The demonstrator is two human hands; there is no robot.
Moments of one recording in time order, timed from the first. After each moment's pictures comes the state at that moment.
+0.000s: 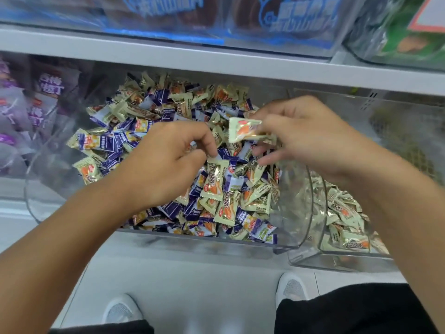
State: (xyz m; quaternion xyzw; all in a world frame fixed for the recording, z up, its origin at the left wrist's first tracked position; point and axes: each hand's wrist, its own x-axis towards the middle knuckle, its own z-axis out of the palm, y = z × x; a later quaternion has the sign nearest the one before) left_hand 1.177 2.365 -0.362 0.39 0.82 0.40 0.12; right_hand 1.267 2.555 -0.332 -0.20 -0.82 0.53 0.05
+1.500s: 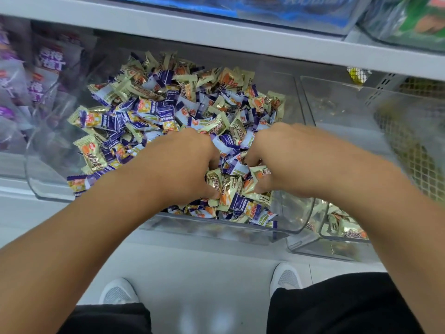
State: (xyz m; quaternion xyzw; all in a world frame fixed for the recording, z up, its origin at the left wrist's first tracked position) left_hand 1.187 2.374 -0.372 0.45 0.89 0.03 0.09; right_hand 1.281 2.525 -0.335 -0.02 -0.99 -0.06 -0.12
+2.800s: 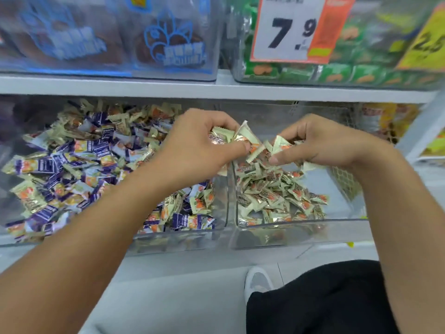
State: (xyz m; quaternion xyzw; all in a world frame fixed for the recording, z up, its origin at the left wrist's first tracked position) left_hand 1.250 2.462 -0.323 0.43 0.76 0.47 0.13; right_hand 1.378 2.659 -0.310 -0.17 -0.90 0.40 -0.03
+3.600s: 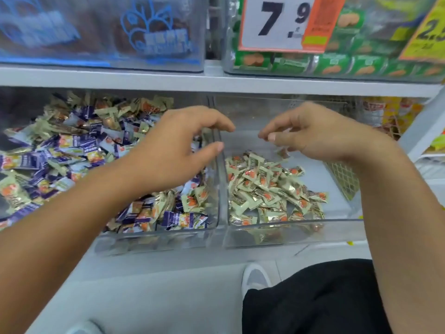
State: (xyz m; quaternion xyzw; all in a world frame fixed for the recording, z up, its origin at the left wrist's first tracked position) left_hand 1.226 2.458 -0.335 0.58 0.75 0.32 -0.01; right_hand 1.371 2.664 -0.307 -0.20 -0.94 0.27 0.01
